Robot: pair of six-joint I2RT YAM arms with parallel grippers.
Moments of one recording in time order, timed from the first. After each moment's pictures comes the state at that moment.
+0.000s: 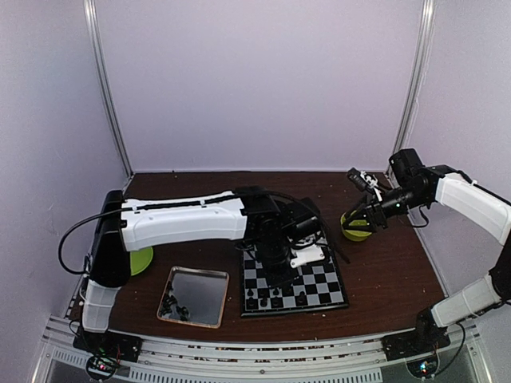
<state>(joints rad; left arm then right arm) -1.24 2.16 2.00 -1.13 0.07 0.15 0.22 1.33 1.09 -0.81 -0.87 -0.55</state>
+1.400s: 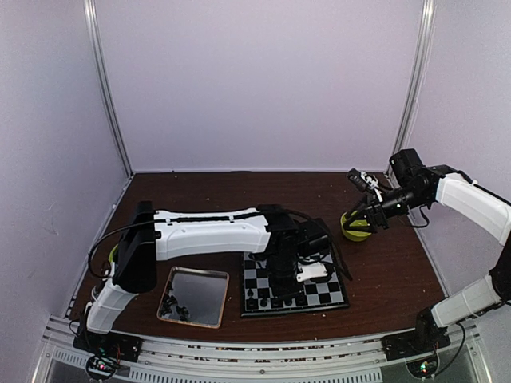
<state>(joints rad) -1.25 2.33 2.09 -1.18 0.10 0.17 0.22 1.33 1.09 -0.82 -0.87 -0.58</state>
